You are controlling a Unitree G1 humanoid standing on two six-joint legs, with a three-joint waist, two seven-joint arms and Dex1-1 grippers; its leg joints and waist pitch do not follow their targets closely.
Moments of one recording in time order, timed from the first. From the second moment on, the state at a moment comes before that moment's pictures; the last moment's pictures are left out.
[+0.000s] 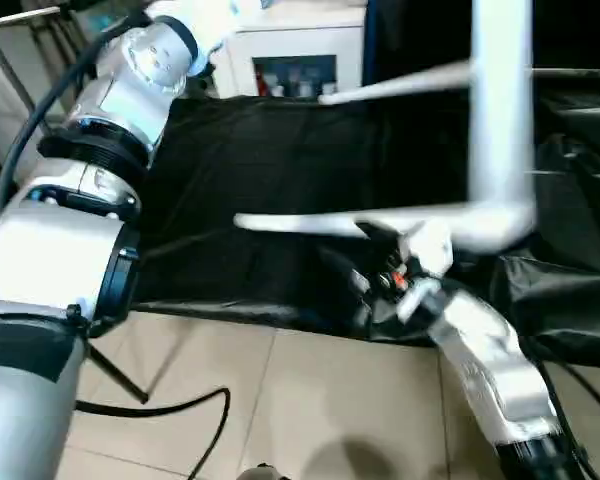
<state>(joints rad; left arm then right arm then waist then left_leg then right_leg) -1.44 0.39 -0.05 1.22 0.36 -0.06 -0.19 -0.20 -0.21 0.12 0.06 0.28 0.10 0.59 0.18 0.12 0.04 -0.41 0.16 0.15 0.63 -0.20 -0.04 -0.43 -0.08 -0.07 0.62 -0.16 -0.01</state>
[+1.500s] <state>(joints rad) -1.23 0.39 0.07 0.93 0.19 0.15 -0.20 -0.71 -0.16 -0.21 0.80 0.36 -0.16 0.57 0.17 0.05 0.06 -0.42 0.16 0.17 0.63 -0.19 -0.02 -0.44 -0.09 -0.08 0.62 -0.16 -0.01</state>
